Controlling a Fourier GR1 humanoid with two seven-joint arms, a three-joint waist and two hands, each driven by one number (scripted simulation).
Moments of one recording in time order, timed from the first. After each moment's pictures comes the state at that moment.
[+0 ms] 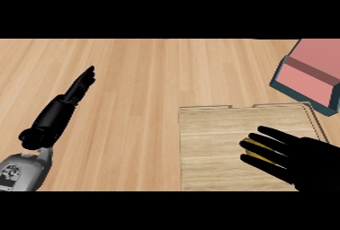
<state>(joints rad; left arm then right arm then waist) -0.22 0.44 -0.18 -1.56 0.07 -0.03 -0.06 -0.16 -0.89 0.35 -2.13 0.81 0.66 -0.29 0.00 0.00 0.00</state>
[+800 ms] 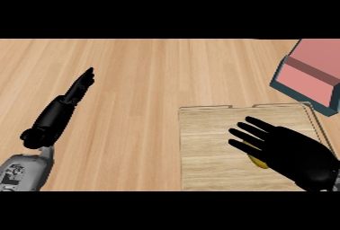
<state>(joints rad) -0.21 0.37 -0.10 -1.52 -0.01 -0.11 -0.10 -0.18 -0.70 0.41 -1.93 1.12 0.58 -0.37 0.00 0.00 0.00</state>
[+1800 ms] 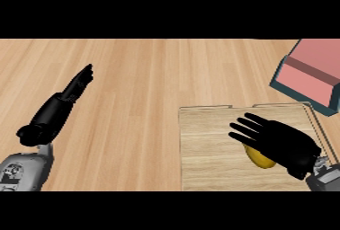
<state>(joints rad) -0.22 0.31 -0.02 -1.55 -0.08 -0.19 -0.06 -0.17 -0.57 0.35 -1.74 1.33 0.51 -0.50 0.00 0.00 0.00</state>
